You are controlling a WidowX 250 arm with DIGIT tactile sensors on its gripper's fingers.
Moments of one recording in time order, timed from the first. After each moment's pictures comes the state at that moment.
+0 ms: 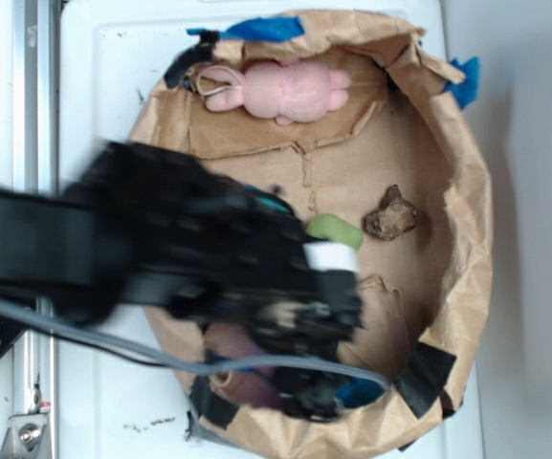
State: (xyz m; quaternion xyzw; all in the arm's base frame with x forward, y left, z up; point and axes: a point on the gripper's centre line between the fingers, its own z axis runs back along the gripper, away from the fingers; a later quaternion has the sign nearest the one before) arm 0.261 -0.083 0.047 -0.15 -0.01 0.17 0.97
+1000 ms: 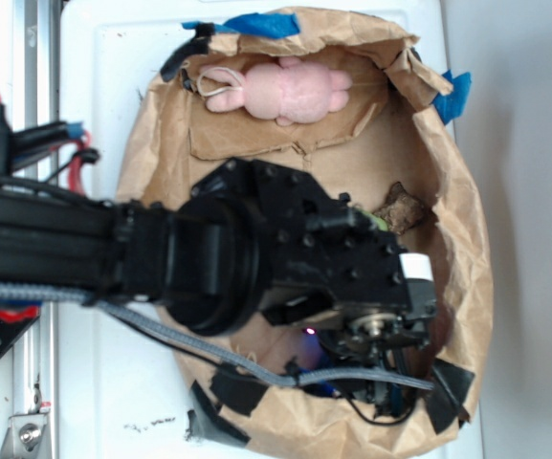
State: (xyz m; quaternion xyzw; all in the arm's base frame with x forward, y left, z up) arm 0.284 -0.073 0.036 -0.12 -0.01 0.15 0.98
